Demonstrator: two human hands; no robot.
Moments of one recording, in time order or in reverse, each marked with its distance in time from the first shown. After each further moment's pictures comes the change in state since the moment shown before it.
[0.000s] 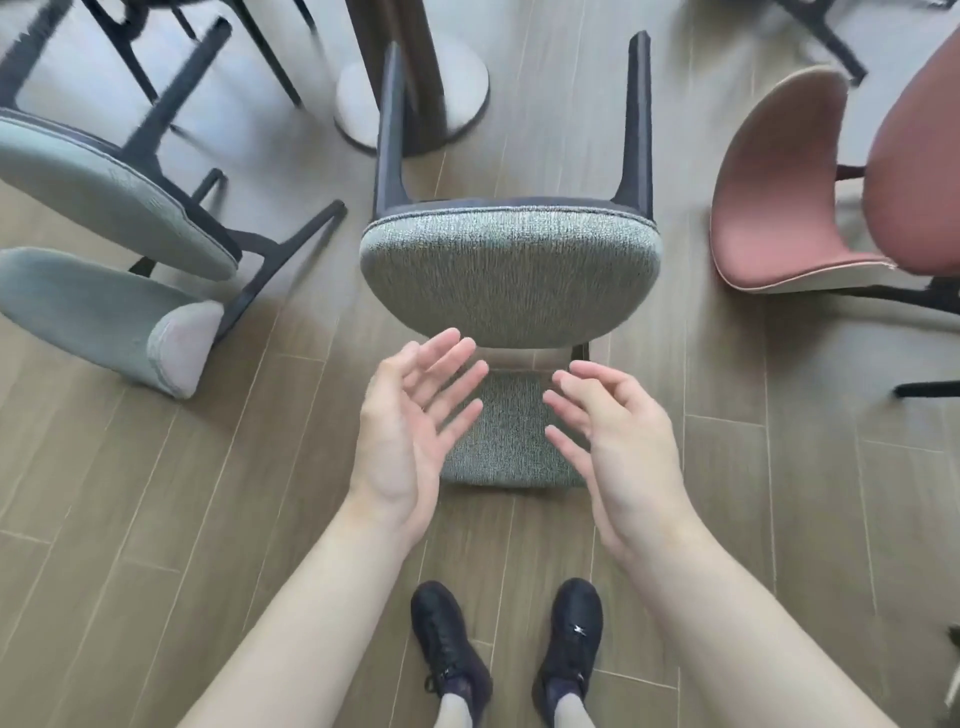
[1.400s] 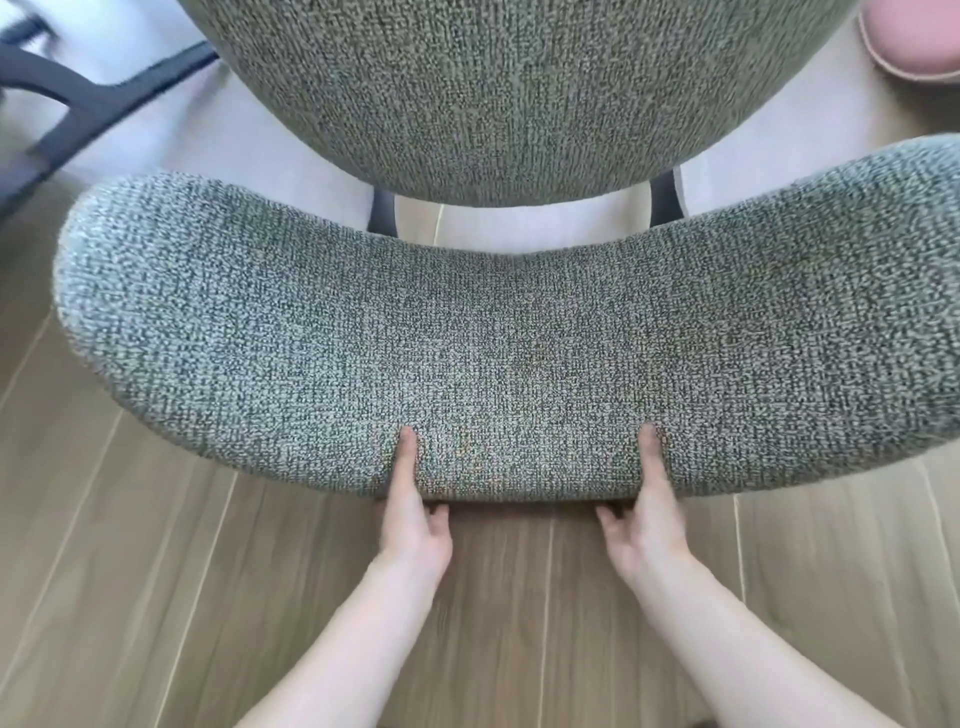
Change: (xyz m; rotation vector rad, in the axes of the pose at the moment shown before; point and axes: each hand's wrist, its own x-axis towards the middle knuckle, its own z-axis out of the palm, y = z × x) left_hand 0.321 -0.504 -0.275 -0.275 0.436 -0.280; right_hand 0.386 0.515 -0.125 0.445 0.368 0.252
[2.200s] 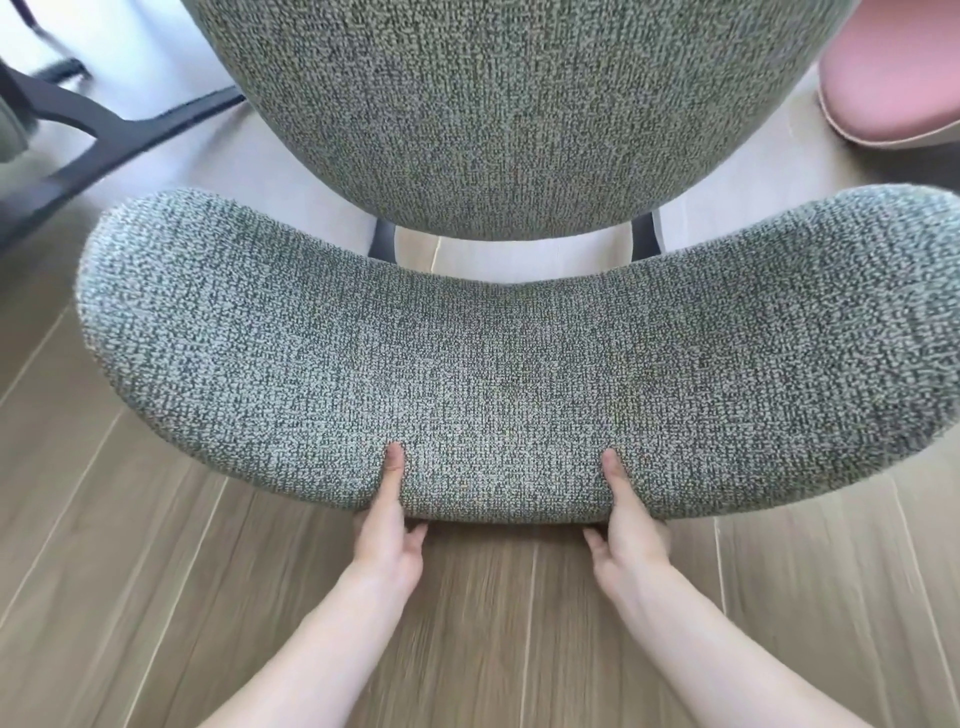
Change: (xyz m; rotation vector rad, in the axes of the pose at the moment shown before) left_hand -0.001 0.004 -0.001 0.019 -0.047 0.102; right_hand -0.002 -0.002 0.000 -0.069 0.074 -0.021
